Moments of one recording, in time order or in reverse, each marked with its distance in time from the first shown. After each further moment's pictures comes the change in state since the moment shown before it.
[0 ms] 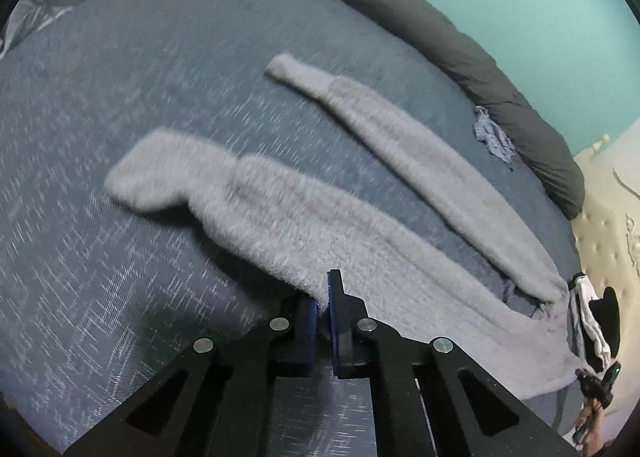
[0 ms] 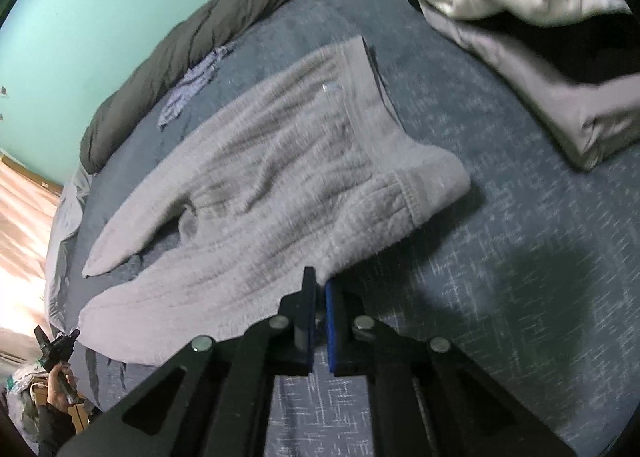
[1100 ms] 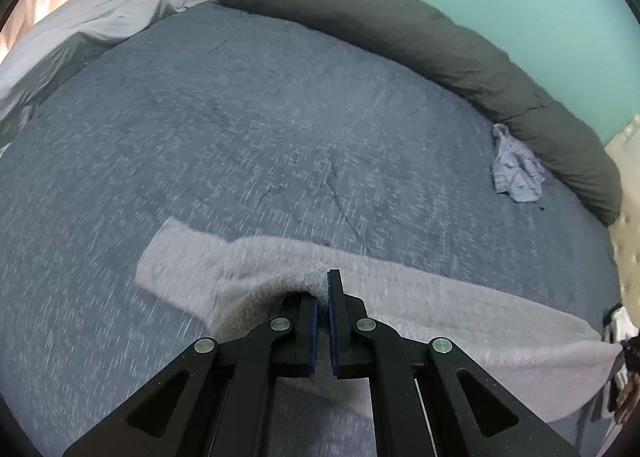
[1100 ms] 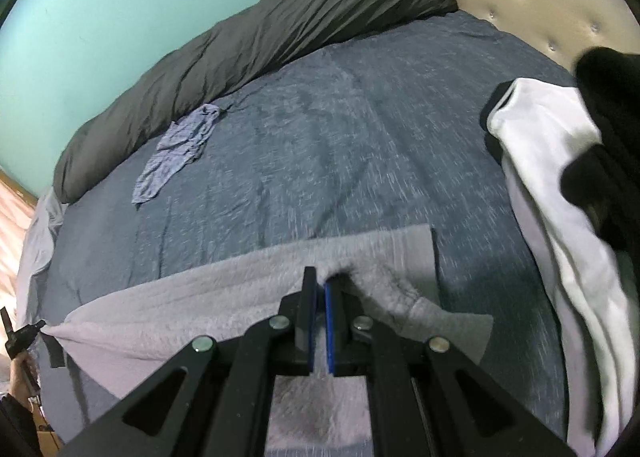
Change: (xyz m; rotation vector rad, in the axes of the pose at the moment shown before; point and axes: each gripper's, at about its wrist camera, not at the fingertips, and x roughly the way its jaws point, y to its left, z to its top) left arm 0.109 -0.121 0.196 0.136 0.001 0.153; right arm 0.095 0.069 0.226 -0.097 -0.081 -0.129
